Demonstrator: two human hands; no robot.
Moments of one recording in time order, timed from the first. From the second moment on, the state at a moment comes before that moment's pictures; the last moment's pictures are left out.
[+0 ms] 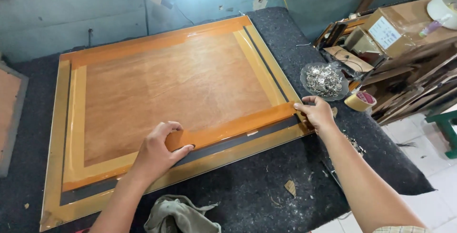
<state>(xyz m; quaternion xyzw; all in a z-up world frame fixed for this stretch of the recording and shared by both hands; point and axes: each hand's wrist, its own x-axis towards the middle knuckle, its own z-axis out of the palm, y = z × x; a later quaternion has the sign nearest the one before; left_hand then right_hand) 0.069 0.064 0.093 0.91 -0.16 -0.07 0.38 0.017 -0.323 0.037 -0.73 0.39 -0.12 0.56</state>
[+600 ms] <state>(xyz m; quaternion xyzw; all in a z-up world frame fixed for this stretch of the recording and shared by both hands) 0.069 0.060 0.100 0.92 -0.17 -0.08 0.36 0.014 -0.310 0.045 -0.77 0.37 -0.12 0.50</state>
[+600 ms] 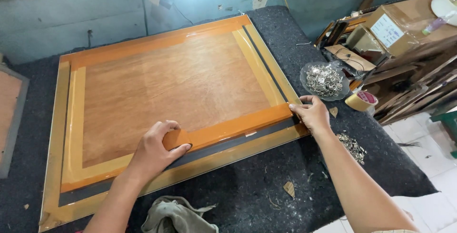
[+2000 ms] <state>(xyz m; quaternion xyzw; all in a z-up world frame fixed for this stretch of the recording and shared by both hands) 0.073 0.065 0.085 0.91 -0.19 -0.03 0.37 0.007 -0.273 0.032 -0.94 0.26 0.02 0.20</state>
